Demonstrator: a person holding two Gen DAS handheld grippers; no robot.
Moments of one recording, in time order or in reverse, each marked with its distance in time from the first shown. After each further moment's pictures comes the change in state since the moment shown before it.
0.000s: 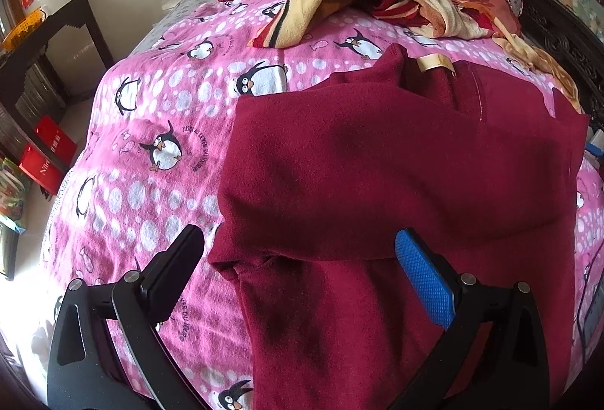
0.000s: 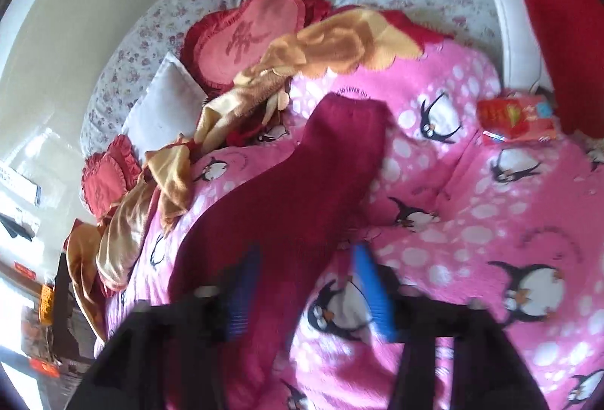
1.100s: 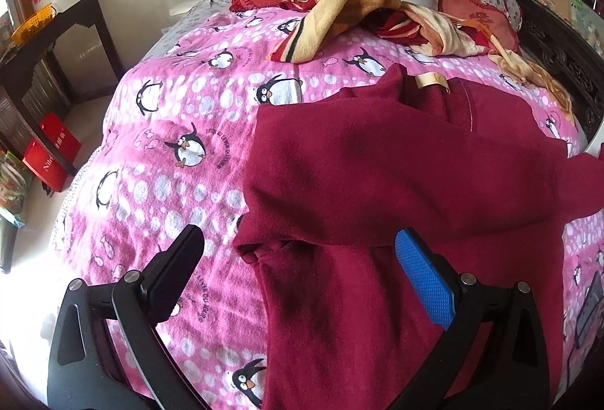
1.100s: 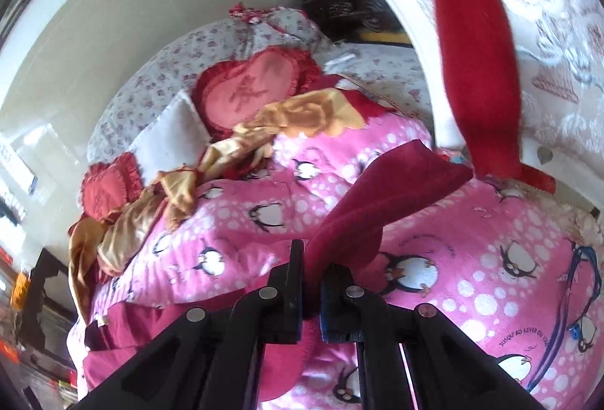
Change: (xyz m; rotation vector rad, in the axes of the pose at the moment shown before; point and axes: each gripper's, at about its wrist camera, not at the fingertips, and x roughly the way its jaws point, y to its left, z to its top) left arm -0.032 0.015 -0.011 -0.039 -0.047 -0.003; right arm -0.124 -0.013 -0.036 -0.136 -0.219 -0.064
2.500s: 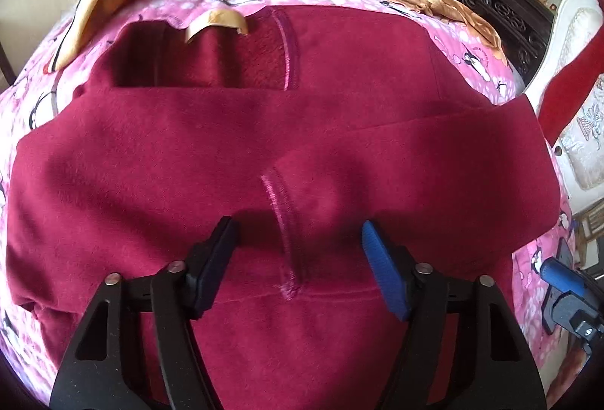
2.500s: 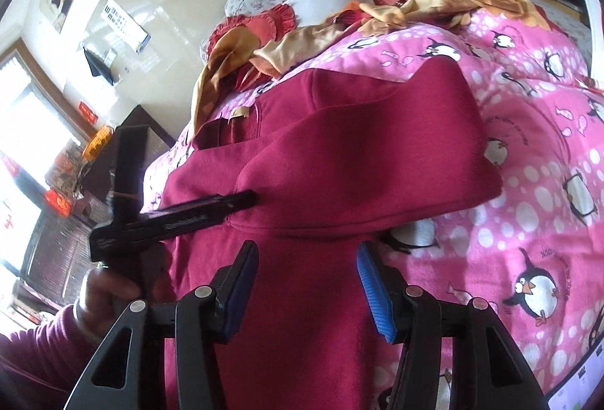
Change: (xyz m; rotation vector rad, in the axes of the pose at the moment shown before) left arm 0.070 -0.156 0.015 0.202 0.112 -0.304; right arm -0.026 0.127 -0.186 -0.295 0.329 0.386
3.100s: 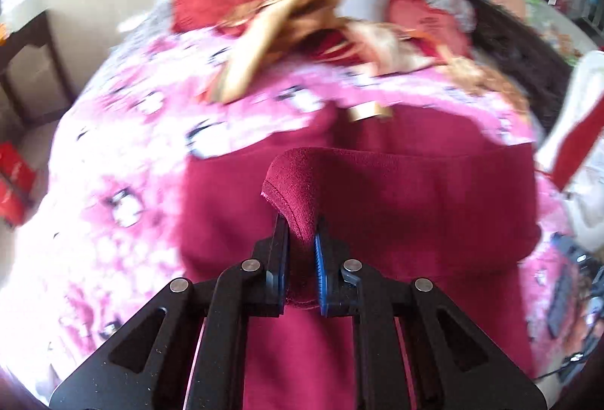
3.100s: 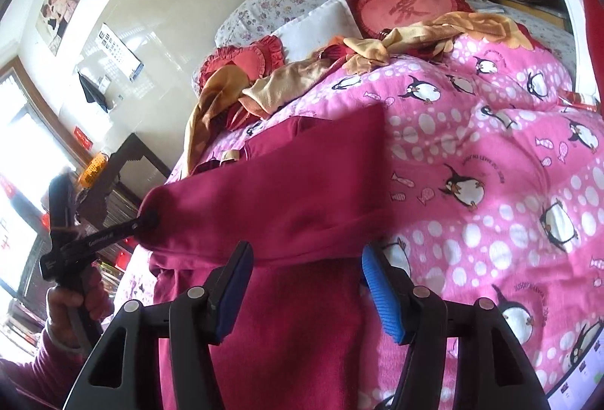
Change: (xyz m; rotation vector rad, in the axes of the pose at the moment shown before) left arm -0.096 0.112 -0.011 -0.133 -0.128 0.140; right arm -0.012 -0.002 0.026 0.016 -0.093 -0.035
